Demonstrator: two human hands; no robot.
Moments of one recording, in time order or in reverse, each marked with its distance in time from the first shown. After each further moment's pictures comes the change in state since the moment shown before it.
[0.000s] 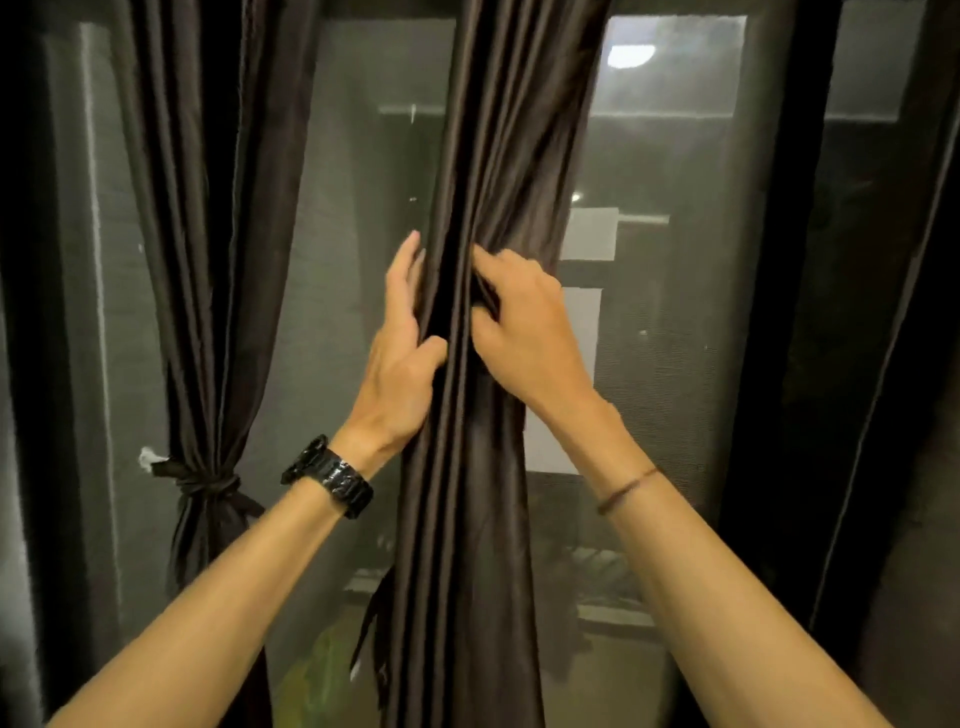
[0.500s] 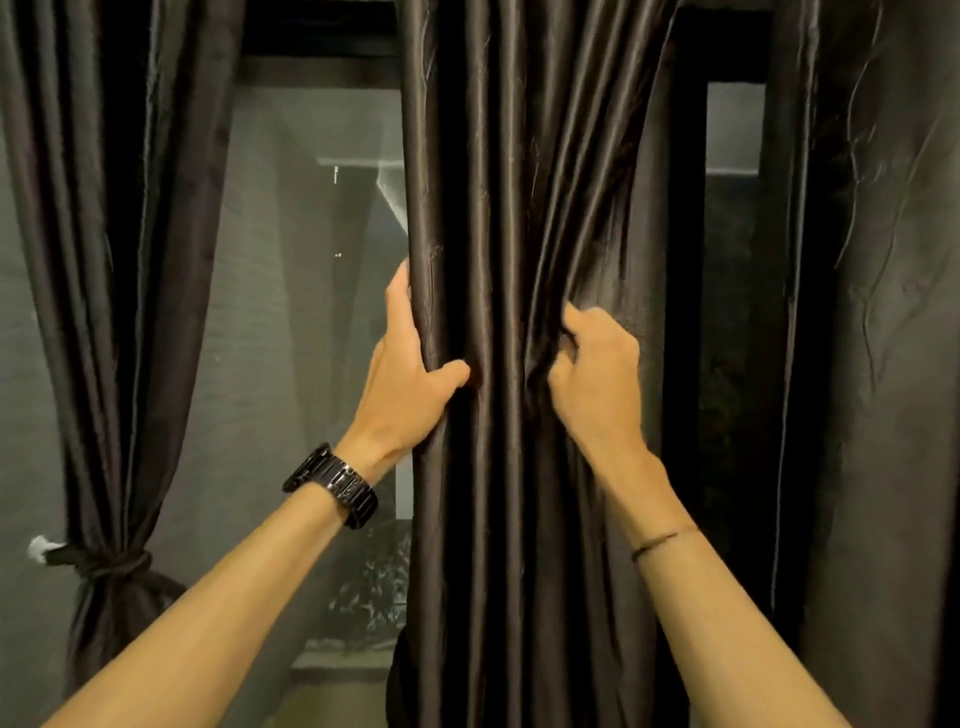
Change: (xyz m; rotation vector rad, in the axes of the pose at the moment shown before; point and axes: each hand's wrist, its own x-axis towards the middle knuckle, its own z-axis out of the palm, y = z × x) left_hand 0.048 0.019 0.057 0.063 -0.033 0.044; right_hand -0.021 0.059 -0.087 -0.296 0.253 0.251
